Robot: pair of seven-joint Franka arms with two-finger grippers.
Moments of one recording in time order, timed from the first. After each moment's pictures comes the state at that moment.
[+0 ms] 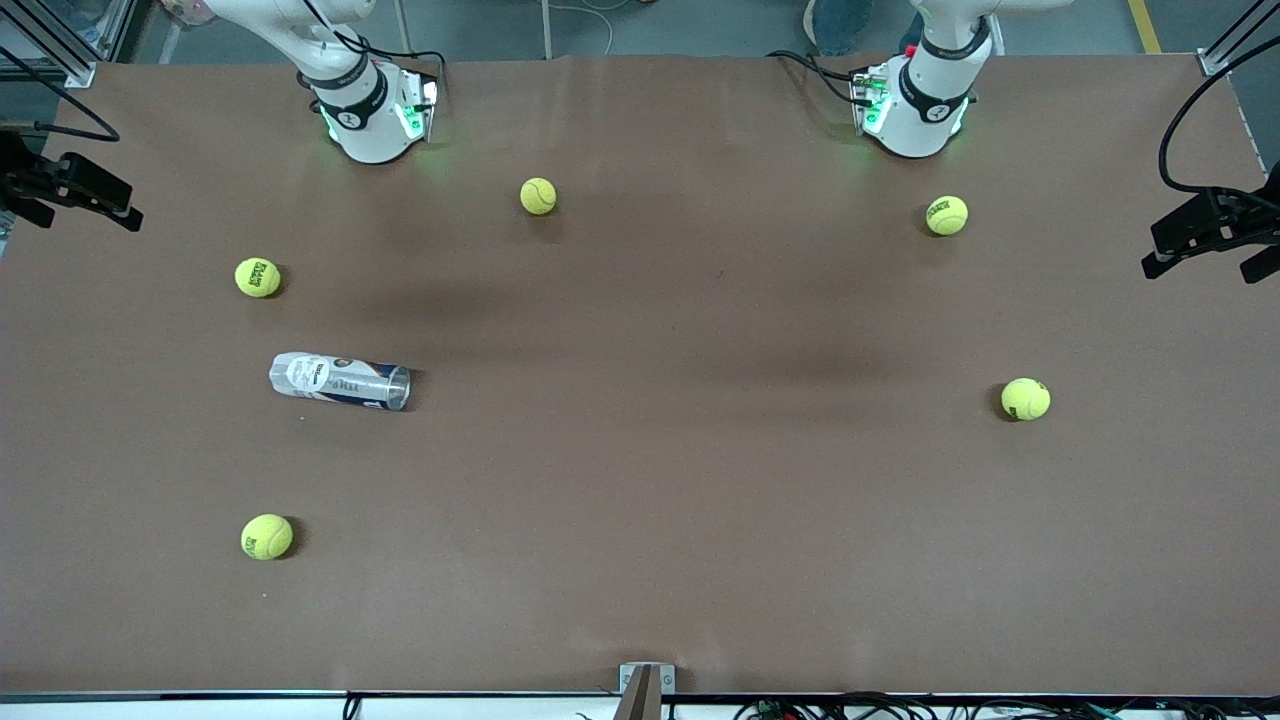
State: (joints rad) left arm -0.05 0.04 0.06 -1.43 -0.04 1.55 0.06; right arm -0.01 -0.12 -0.05 -1.64 -0.01 1.48 -0.01
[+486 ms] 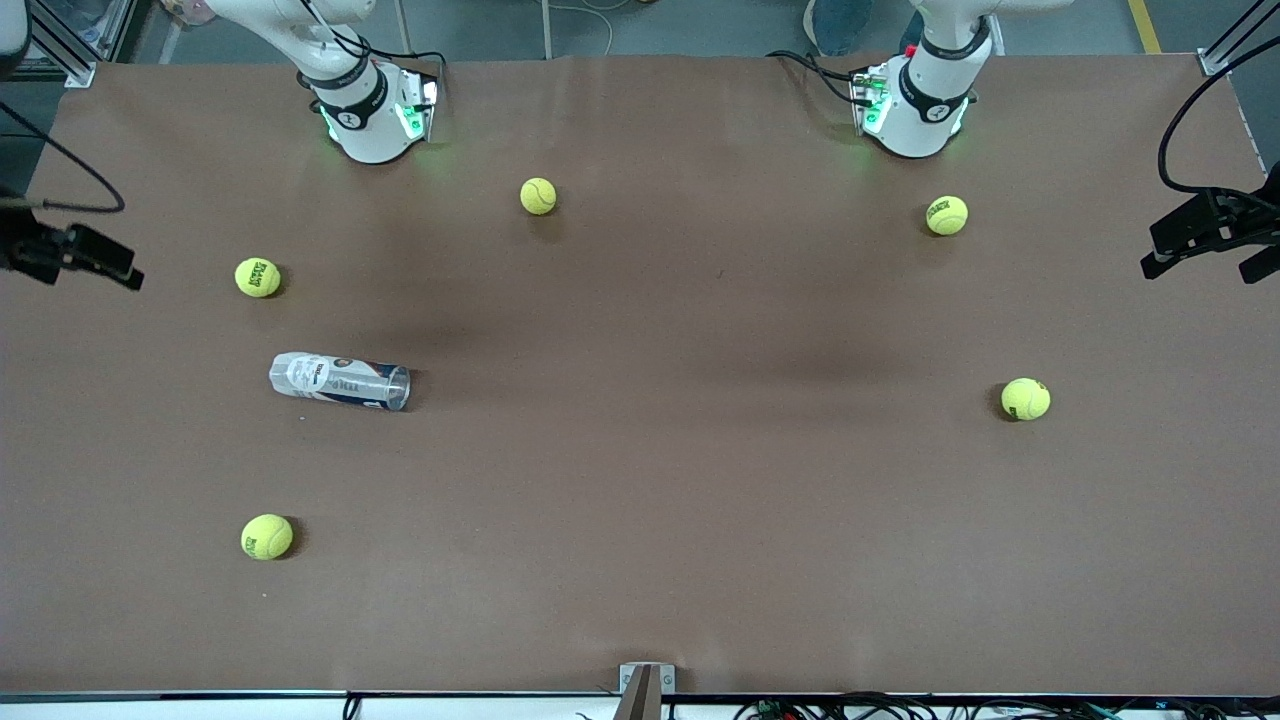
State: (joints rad) left arm -0.05 0.04 0.06 -1.43 -0.04 1.55 0.06; right arm -0.05 0.02 -0.06 -1.64 -0.01 1.63 -0.01
